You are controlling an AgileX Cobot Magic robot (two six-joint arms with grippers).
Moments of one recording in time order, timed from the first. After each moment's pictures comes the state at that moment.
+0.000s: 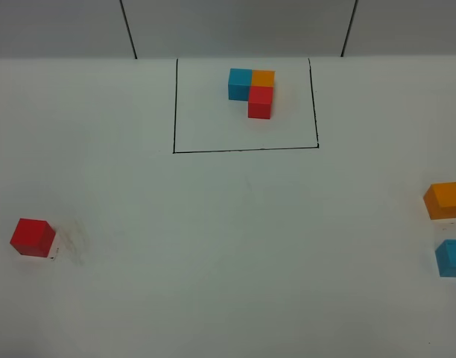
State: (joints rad) left arm 0.04 -0.01 -0.51 -0.01 1.08 -0.01; right arm -0.11 -0.01 -0.50 0.02 1.08 -0.32
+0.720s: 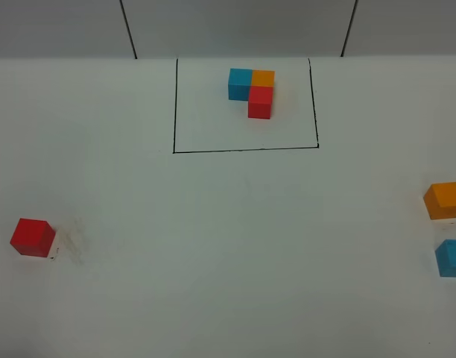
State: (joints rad) left arm 0.04 -0.01 -0.51 -0.01 1.08 -0.01; right arm -0.11 -0.01 -0.50 0.02 1.08 -0.32
